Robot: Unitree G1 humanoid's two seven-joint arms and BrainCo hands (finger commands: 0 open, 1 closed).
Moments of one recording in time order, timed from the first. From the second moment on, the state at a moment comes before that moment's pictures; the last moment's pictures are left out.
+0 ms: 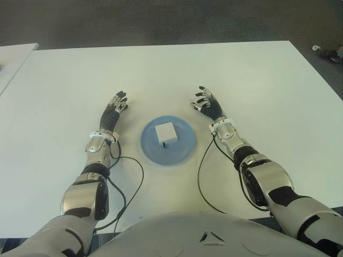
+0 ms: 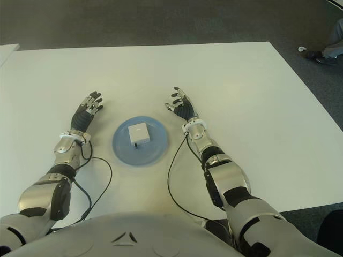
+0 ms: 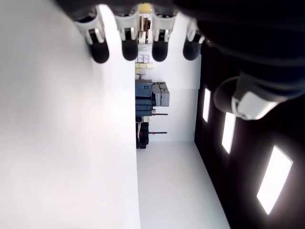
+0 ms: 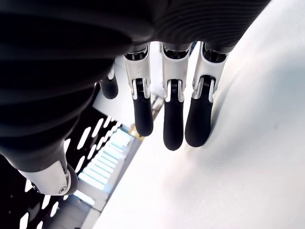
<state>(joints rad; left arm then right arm) -0.38 0.26 0.21 1.14 -0.19 -0.64 -0.42 -0.62 -0.12 0.20 1.27 -0.31 -0.57 -0.22</state>
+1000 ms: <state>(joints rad) -0.37 0.26 0.16 1.11 -0.12 -0.66 -0.38 -0.61 -0.06 -0.10 1.25 -0.02 -0.52 -0.01</state>
